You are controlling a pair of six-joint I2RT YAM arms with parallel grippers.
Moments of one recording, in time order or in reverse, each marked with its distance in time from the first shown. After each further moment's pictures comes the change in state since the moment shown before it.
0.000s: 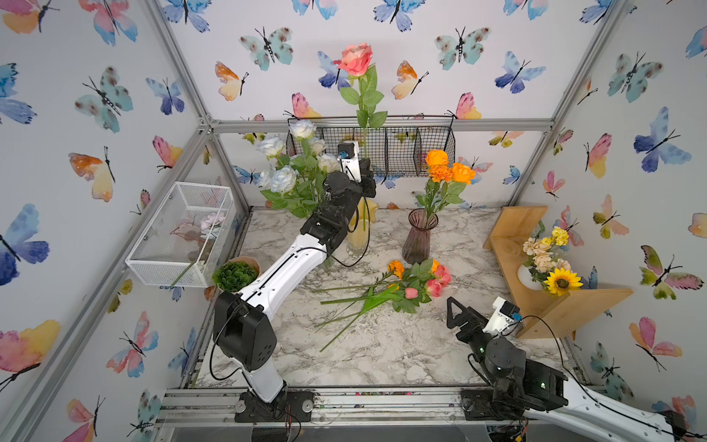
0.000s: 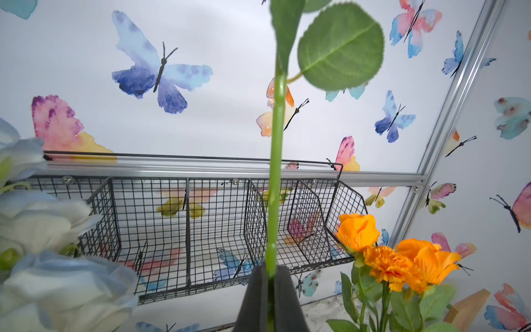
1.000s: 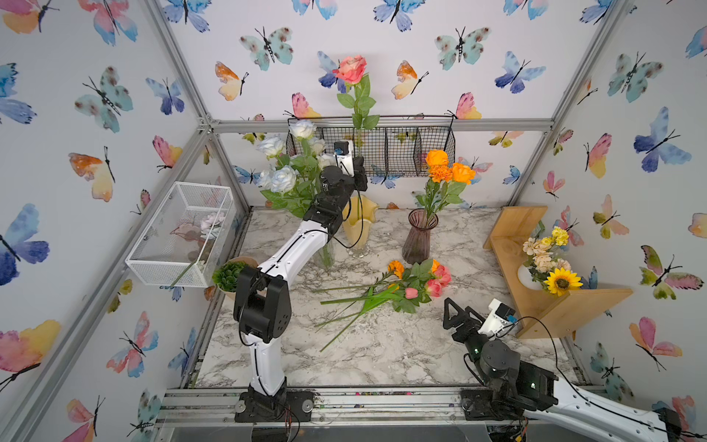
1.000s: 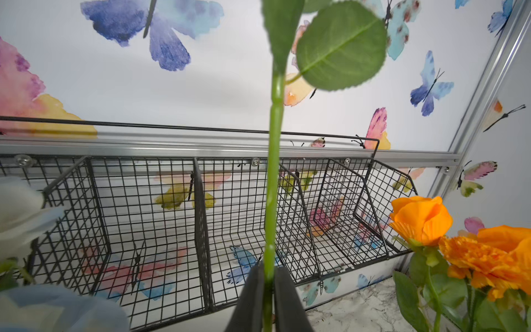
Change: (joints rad) left arm 0.130 0.197 0.055 0.086 0.164 -0.021; right arm 0.000 0.002 -0.084 0.118 0.027 -0.071
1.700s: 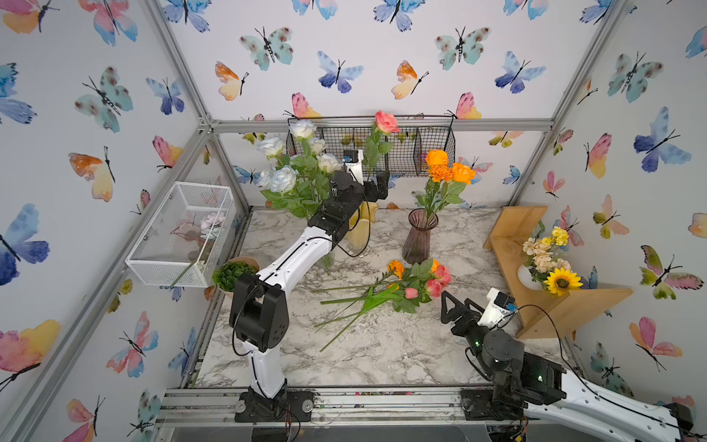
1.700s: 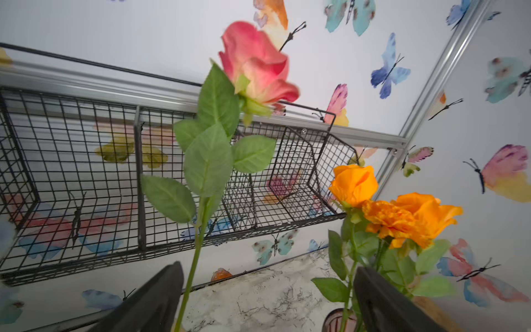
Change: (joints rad) left arm -0.082 -0.125 -0.090 -0.119 0.025 -0.117; right arm 0.000 0.168 0.238 -0.135 -0.060 -0.032
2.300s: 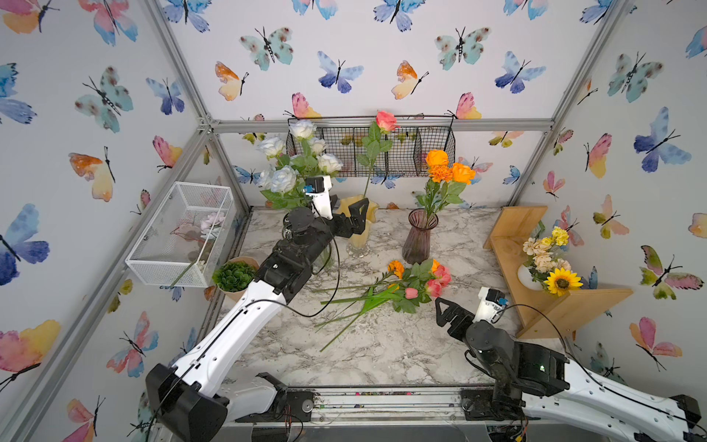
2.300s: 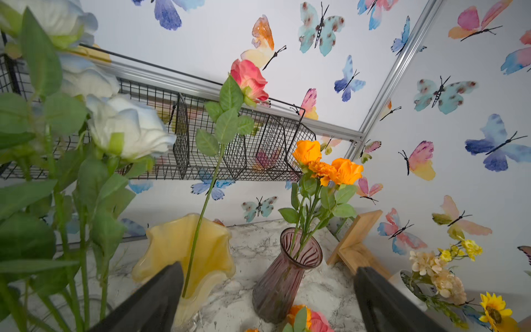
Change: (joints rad) left arm -0.037 -0.653 -0.505 -0.207 -0.014 -0.064; right arm 0.000 0.165 0.150 -0.341 -0.164 0.340
